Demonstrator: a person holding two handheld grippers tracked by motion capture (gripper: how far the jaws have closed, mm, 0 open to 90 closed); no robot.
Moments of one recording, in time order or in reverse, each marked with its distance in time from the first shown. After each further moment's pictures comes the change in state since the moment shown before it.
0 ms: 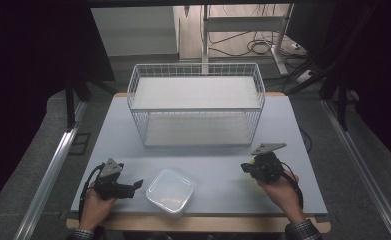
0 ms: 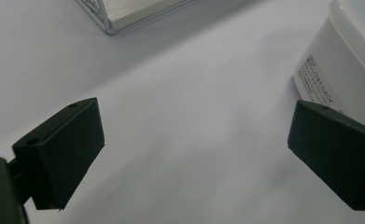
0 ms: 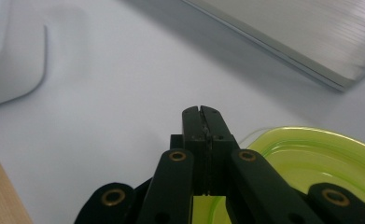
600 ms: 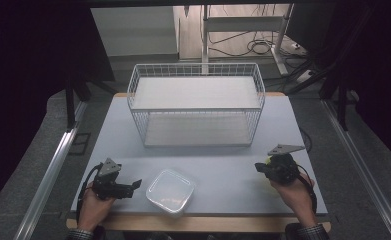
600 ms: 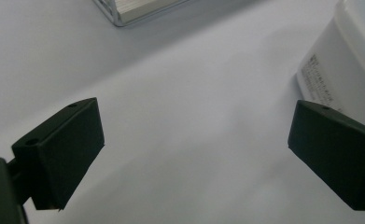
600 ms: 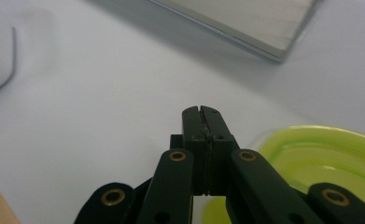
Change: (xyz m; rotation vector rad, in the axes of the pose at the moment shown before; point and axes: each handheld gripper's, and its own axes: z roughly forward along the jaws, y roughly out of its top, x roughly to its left) left arm 0.000 0.003 -0.009 0.026 0.016 -0.046; right arm -0.018 -0.018 -0.024 -0.033 -0.054 0.047
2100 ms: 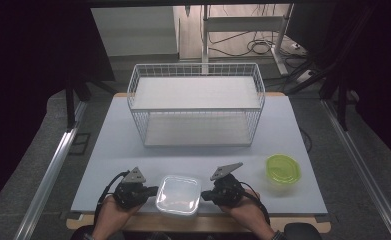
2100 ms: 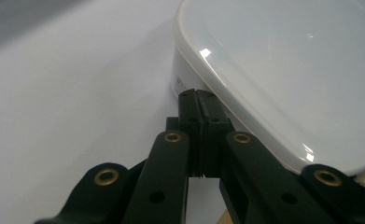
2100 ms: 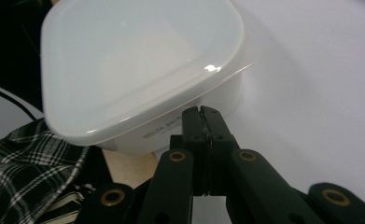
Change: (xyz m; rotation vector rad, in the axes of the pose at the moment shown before) left arm -0.070 0.023 0.012 0.131 -0.264 0.101; right arm 0.128 0.015 0.067 0.099 0.370 -0.112
